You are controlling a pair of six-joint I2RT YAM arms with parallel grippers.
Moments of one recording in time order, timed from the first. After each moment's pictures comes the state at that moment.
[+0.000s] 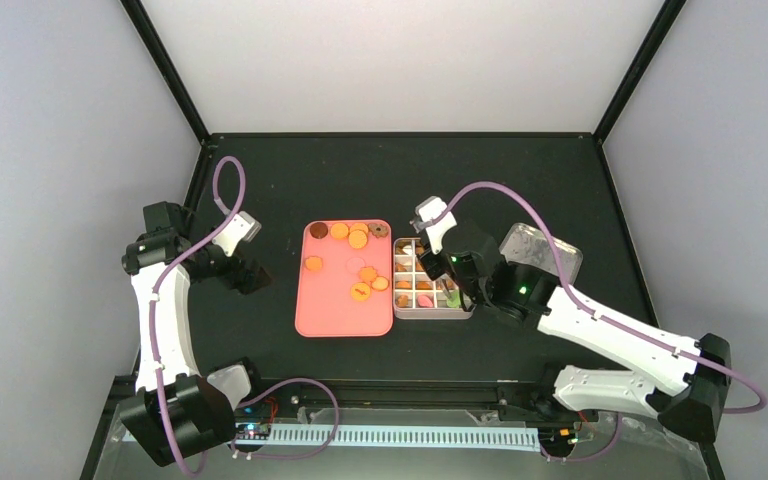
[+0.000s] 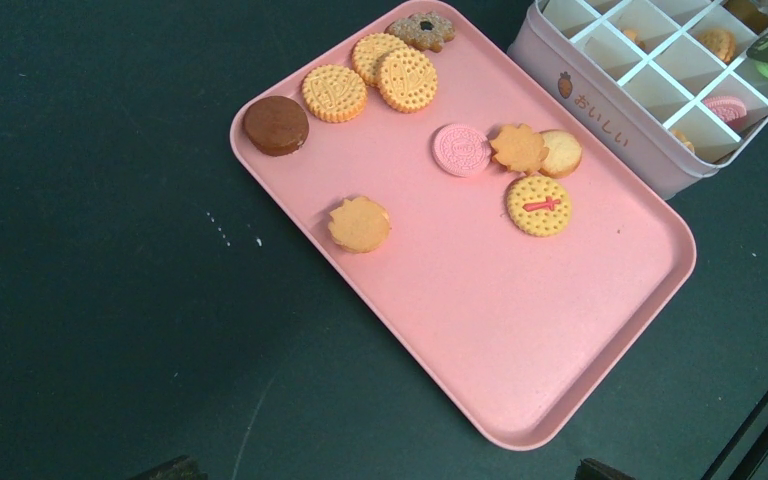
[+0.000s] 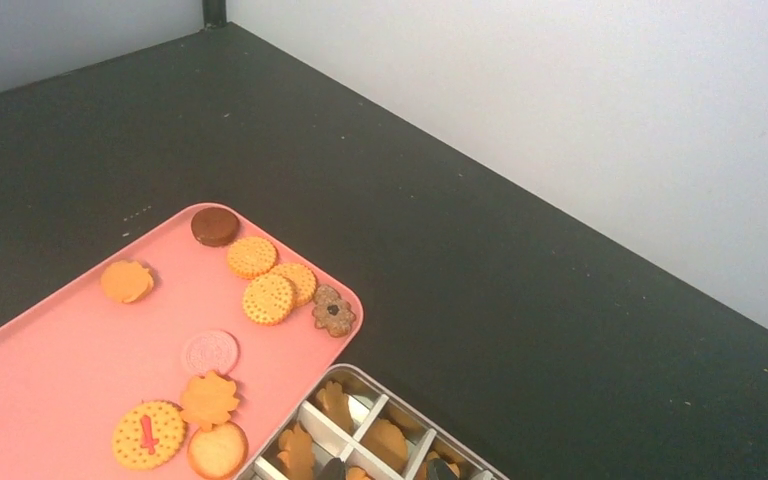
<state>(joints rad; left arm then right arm) 0.38 1.06 1.02 -1.16 0.71 0.89 1.00 1.09 0.97 -0.31 0.46 -0.01</state>
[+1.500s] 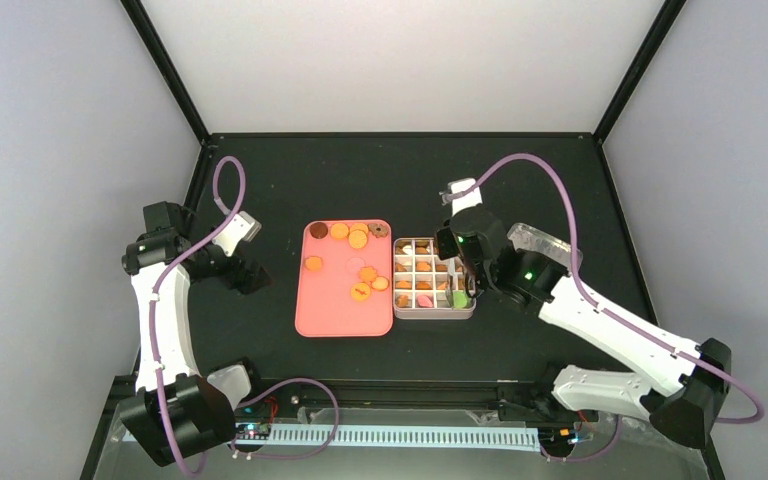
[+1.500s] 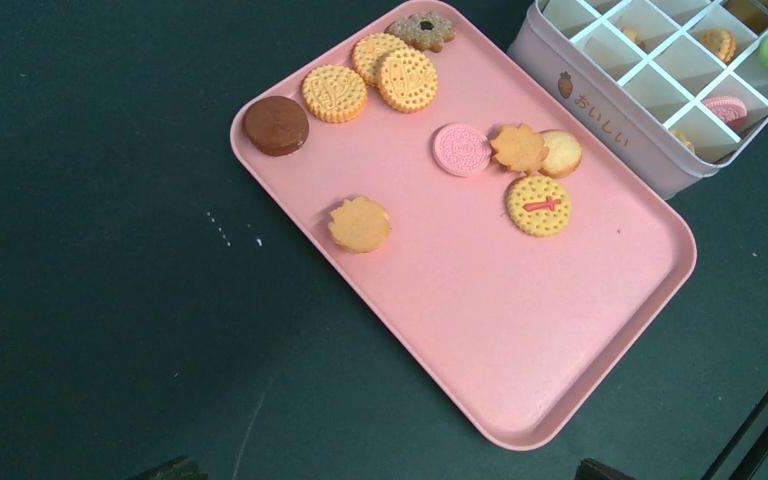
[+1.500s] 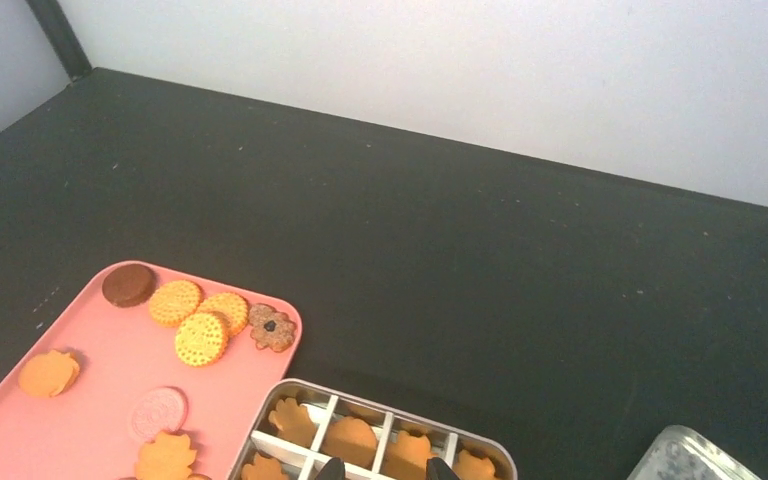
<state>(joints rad) 0.38 1.06 1.02 -1.16 0.71 0.89 0.89 1.10 1.01 -0.39 0.54 0.28</state>
